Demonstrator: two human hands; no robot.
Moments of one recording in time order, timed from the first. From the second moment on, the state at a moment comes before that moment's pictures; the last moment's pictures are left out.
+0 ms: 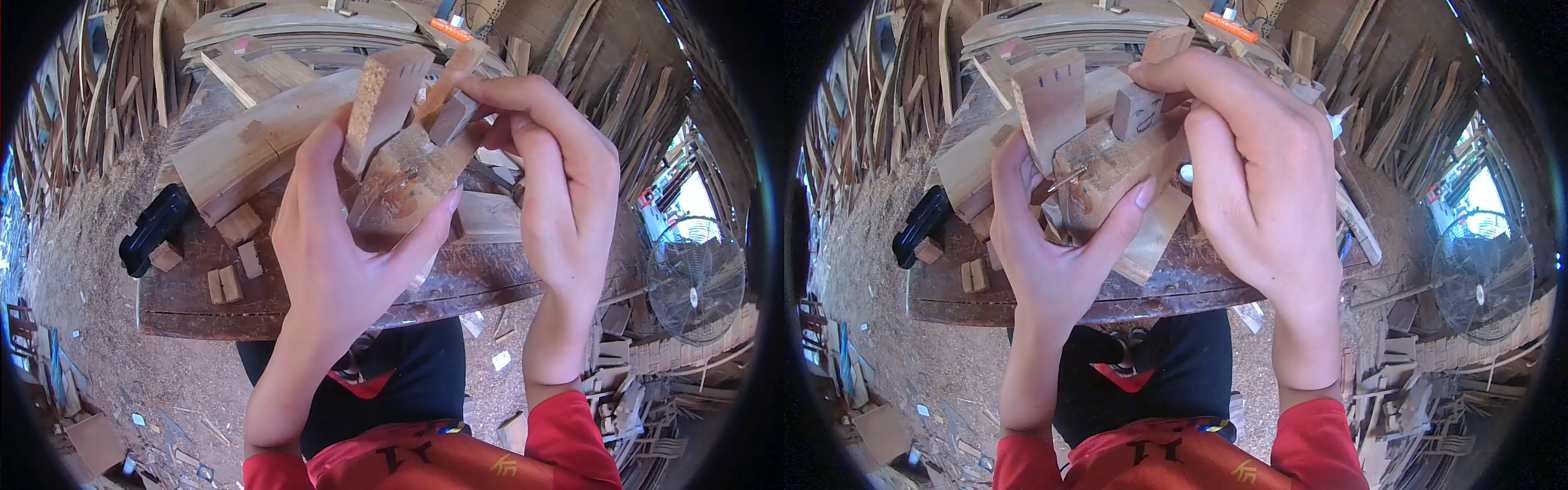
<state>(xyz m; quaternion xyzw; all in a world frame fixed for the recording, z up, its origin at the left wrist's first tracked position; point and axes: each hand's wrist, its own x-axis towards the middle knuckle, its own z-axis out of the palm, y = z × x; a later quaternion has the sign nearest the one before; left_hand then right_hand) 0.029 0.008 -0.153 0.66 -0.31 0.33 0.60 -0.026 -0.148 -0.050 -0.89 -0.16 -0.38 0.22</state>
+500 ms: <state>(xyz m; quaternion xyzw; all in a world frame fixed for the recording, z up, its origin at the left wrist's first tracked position) 0.028 0.008 -0.157 0.67 -0.31 0.33 0.59 -0.027 -0.152 -0.047 -0.88 -0.16 -0.36 0.27</state>
